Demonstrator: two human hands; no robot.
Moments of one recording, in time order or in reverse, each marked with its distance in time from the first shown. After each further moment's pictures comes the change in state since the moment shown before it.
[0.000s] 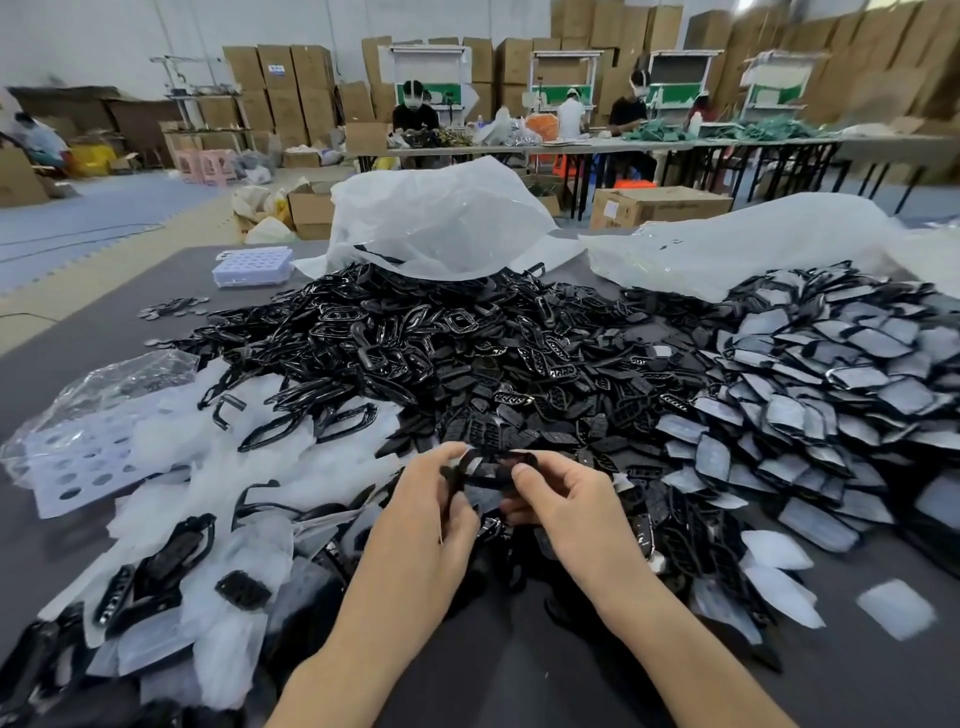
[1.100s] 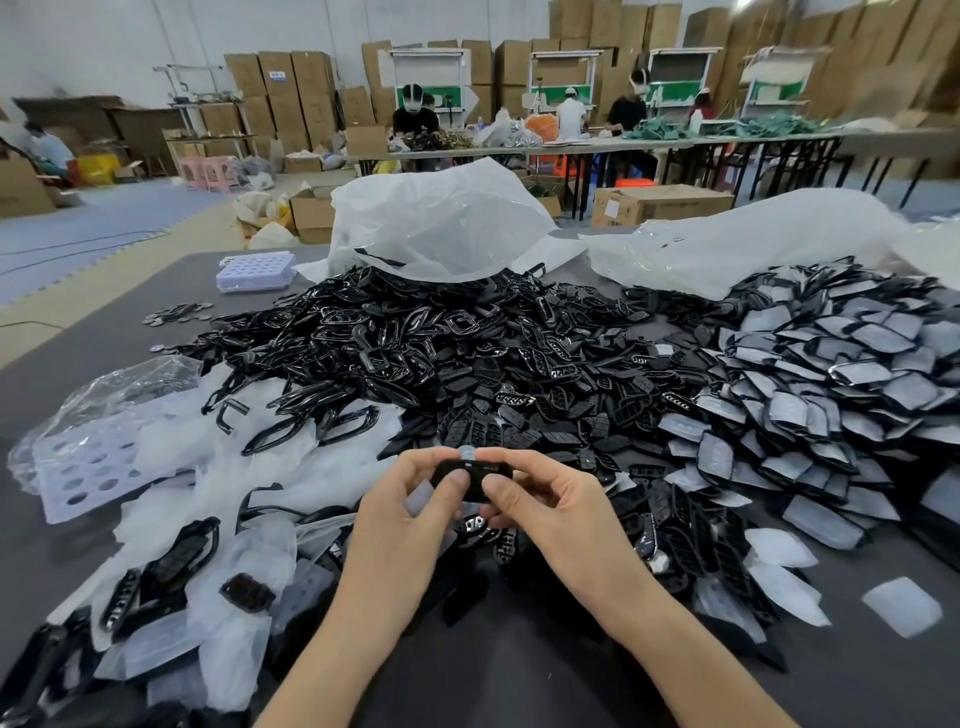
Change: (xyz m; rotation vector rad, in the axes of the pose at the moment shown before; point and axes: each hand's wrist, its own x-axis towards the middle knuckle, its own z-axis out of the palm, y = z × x) left_hand 0.010 0.009 -0.008 -0.552 -0.008 -0.272; right_hand -0.010 -0.008 0.004 0.091 -0.174 -0.093
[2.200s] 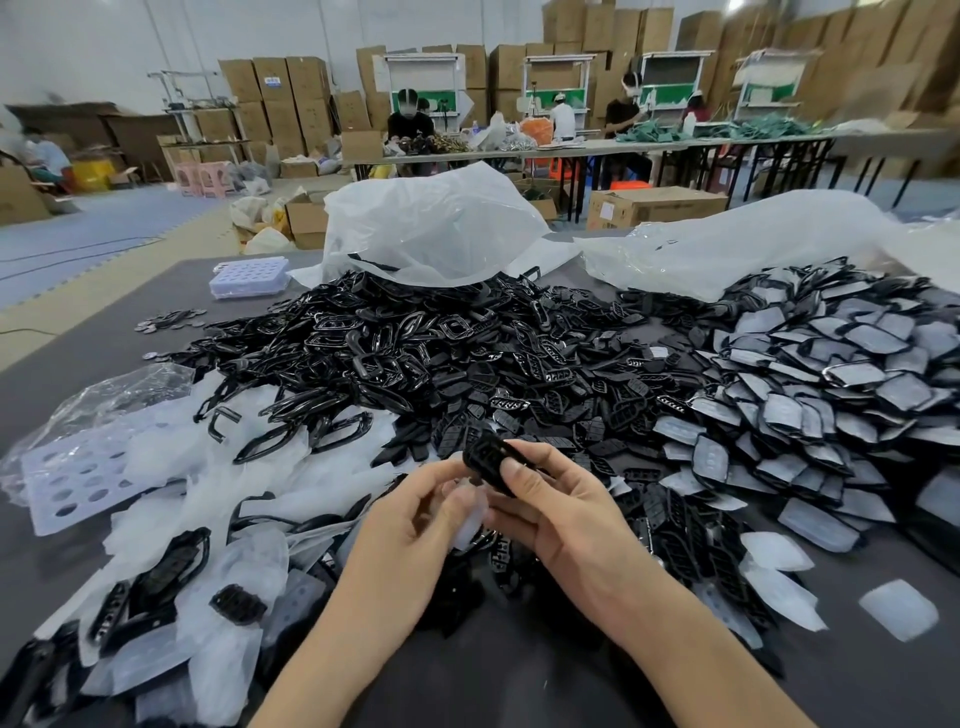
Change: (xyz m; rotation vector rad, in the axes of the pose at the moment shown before) left_hand -0.005 0.009 -0.004 0.240 -0.116 0.104; right_hand 0.006 -0.002 -0.005 0.594 -0.047 0.166
